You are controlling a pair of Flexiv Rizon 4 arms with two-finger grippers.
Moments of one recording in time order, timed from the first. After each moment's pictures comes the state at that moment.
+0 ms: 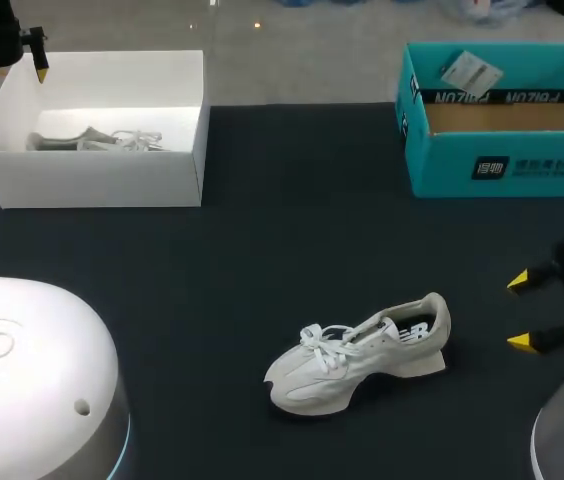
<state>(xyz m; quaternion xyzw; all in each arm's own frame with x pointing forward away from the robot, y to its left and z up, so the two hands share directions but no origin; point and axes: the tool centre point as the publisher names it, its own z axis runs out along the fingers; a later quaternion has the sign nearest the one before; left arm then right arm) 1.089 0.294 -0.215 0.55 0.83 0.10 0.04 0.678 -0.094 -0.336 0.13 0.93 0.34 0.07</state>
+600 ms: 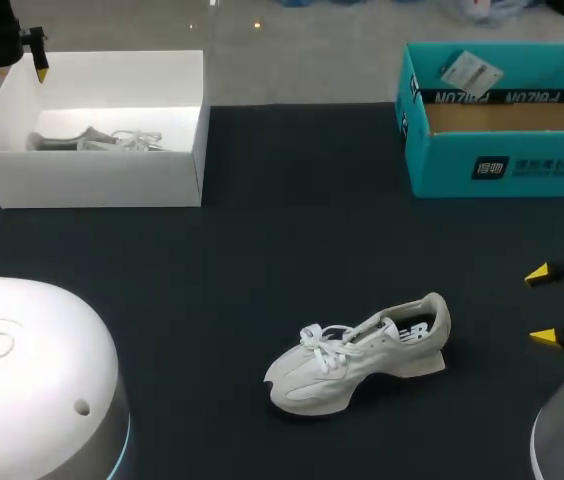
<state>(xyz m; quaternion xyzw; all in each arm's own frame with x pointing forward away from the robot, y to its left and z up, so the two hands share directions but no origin) 1.089 0.294 -0.215 0.55 0.83 0.10 0.04 0.698 -0.124 -0.343 0.04 0.91 0.41 0.09</state>
